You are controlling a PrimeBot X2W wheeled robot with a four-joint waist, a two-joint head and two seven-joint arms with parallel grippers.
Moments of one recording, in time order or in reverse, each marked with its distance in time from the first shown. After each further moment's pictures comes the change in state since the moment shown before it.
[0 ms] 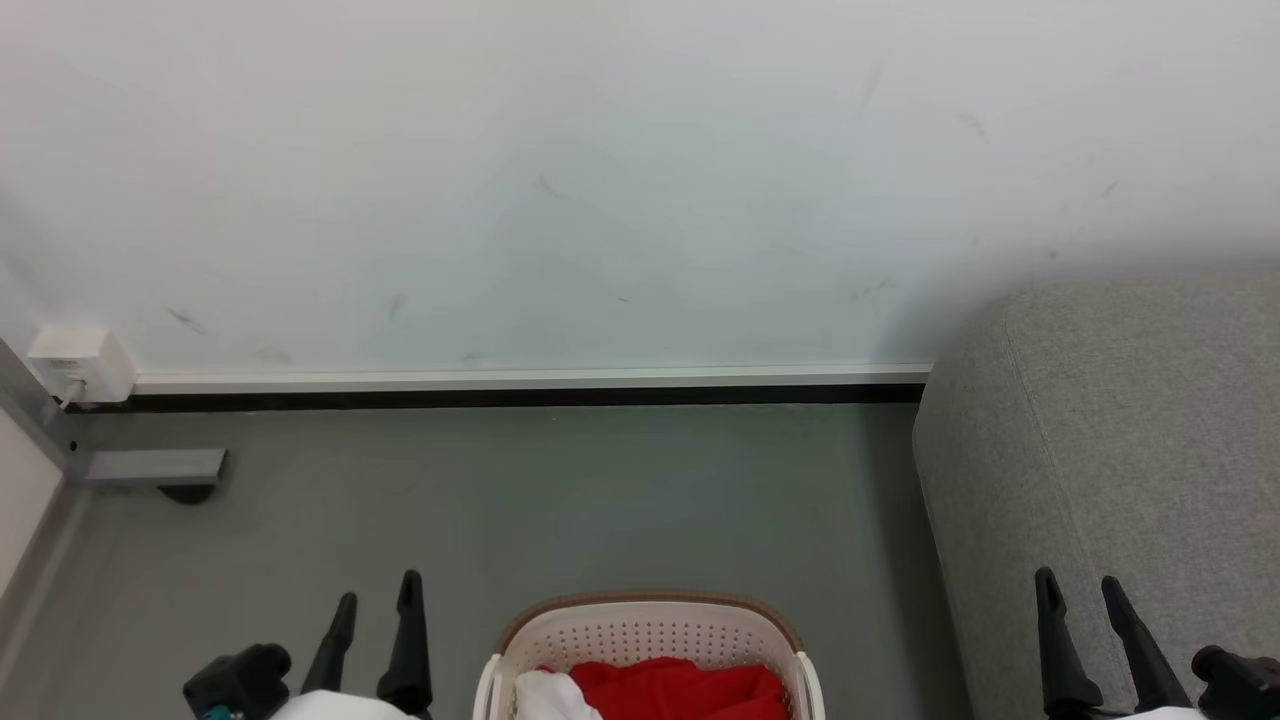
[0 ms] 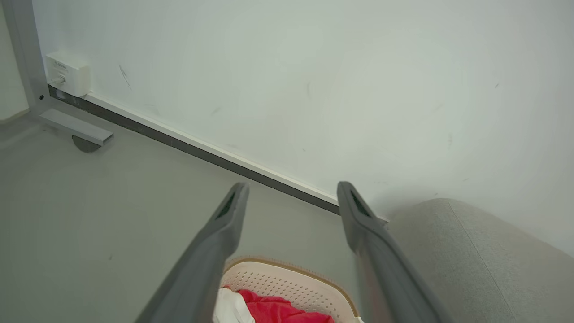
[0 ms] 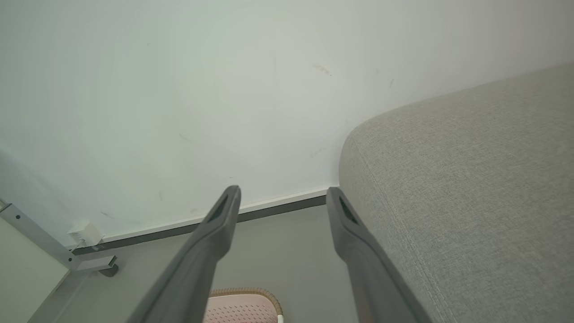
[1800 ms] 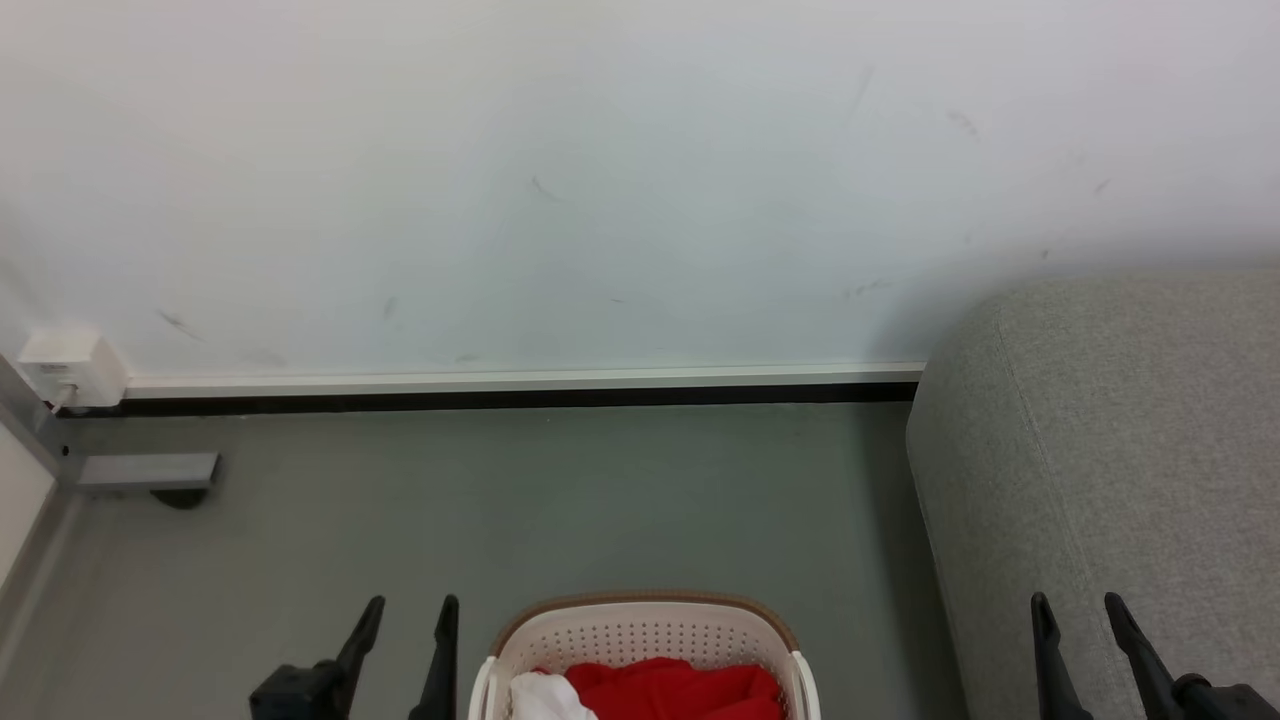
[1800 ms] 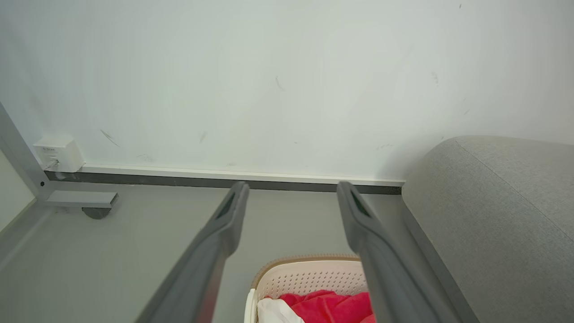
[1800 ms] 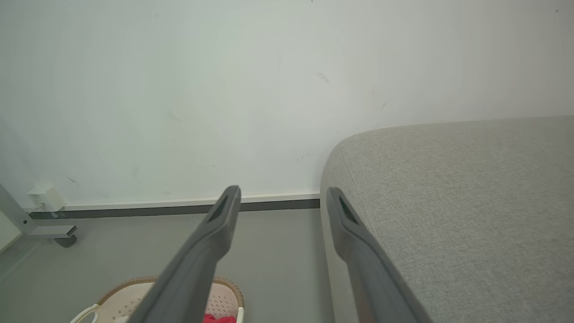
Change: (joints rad) left arm 0.011 0.004 -0.002 0.060 0.354 -0.097 -0.094; right arm 0.026 0.010 -0.023 0.032 -0.226 0.000 -0.091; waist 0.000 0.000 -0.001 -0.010
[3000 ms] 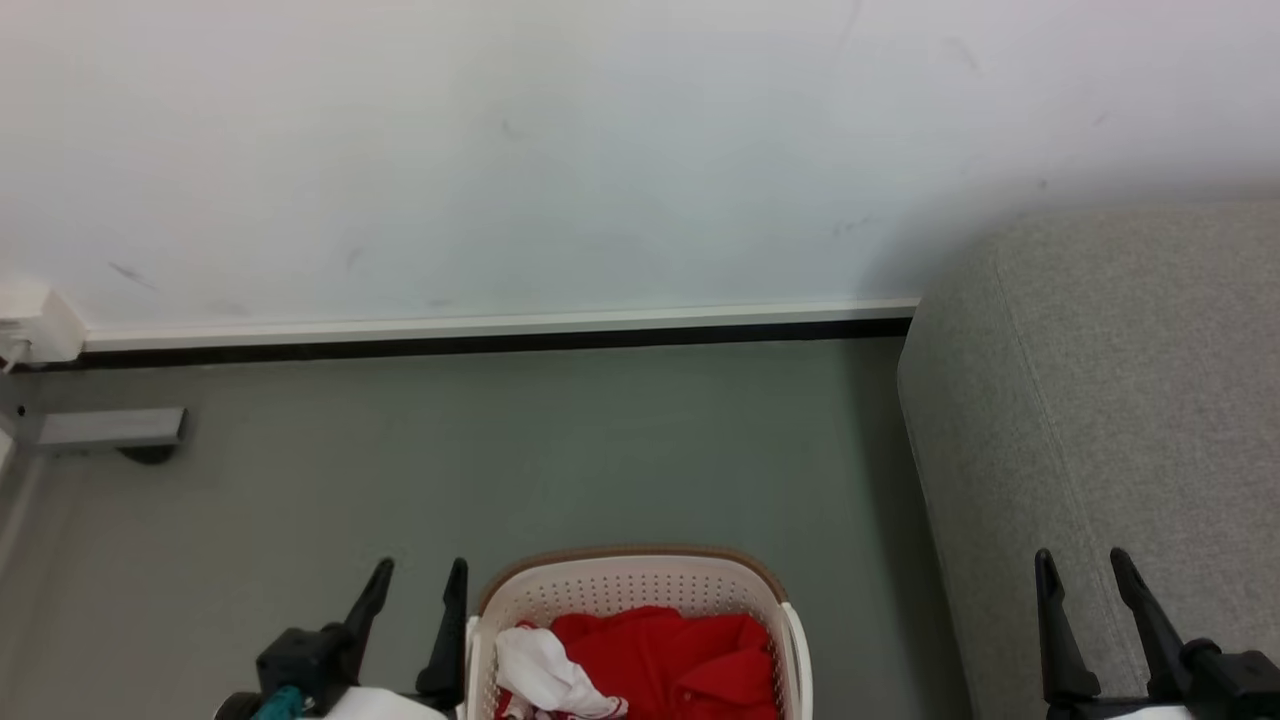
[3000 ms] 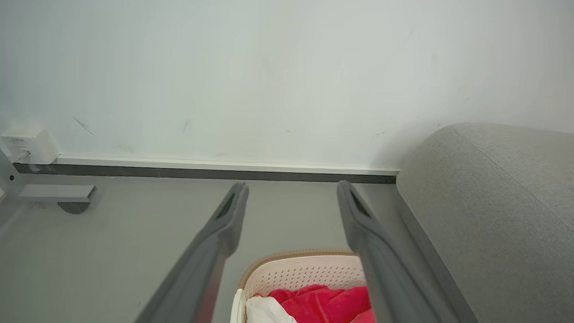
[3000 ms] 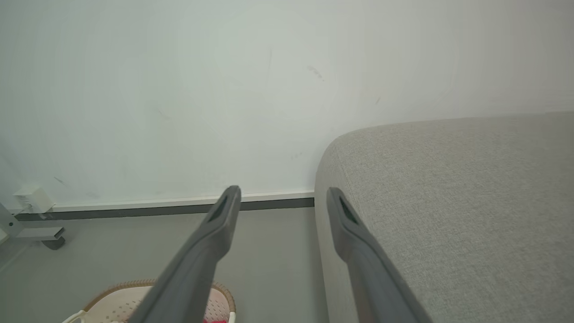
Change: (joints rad) left arm -0.052 0.000 -0.013 0.013 -0.012 0.005 0.000; right arm -0.030 0.003 -0.008 -0.041 -0.007 0.000 -0.002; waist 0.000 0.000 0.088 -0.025
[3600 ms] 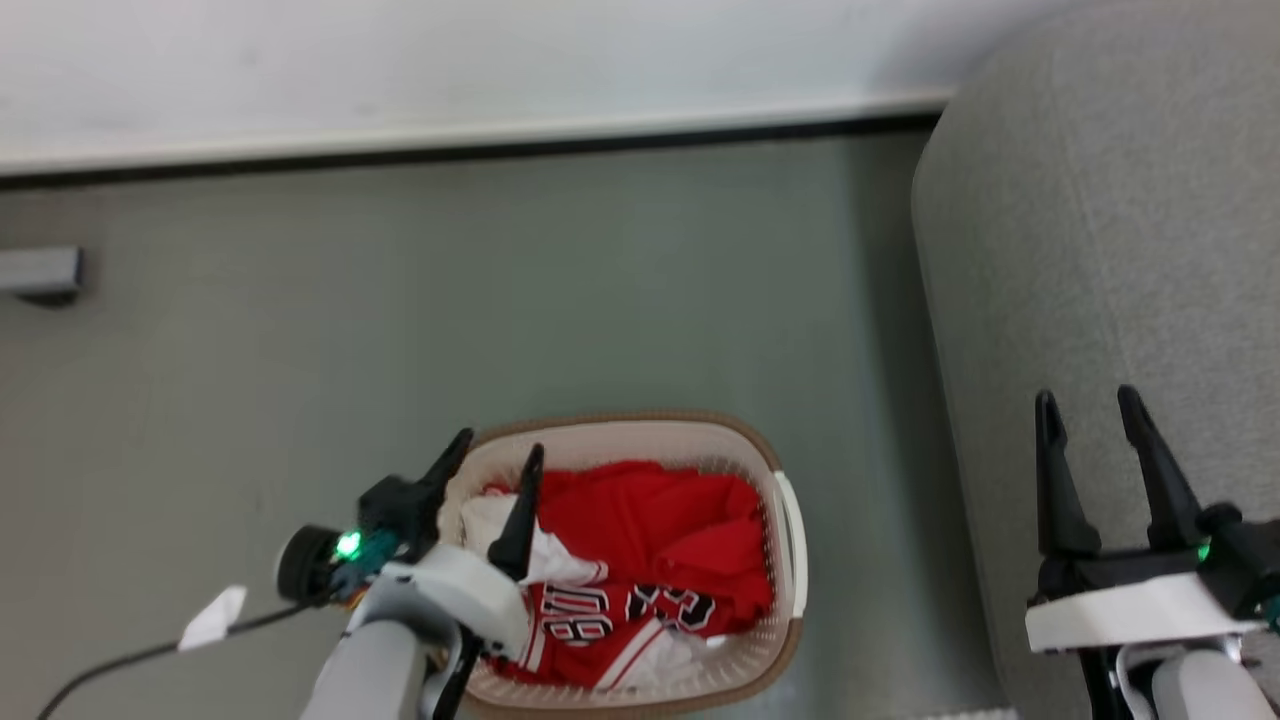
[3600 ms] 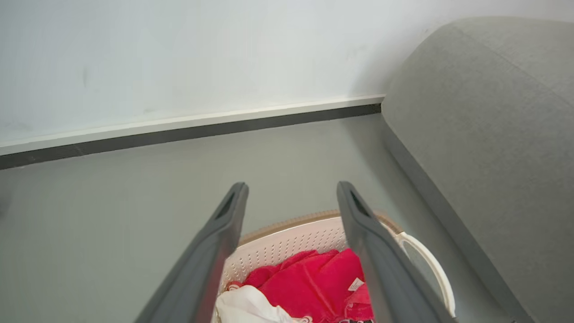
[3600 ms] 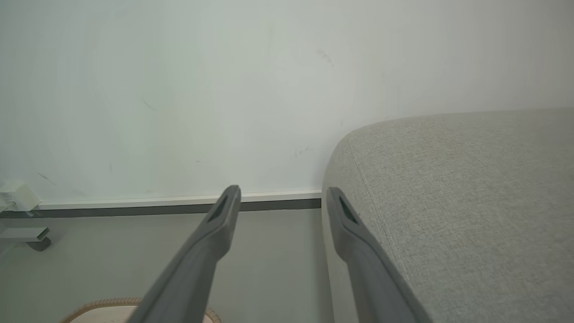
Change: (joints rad) left arm -0.312 0.000 -0.115 0.225 0.087 -0.030 0.000; right arm -0.186 0.000 0.022 -0.082 -0.002 0.000 0.000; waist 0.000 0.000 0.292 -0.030
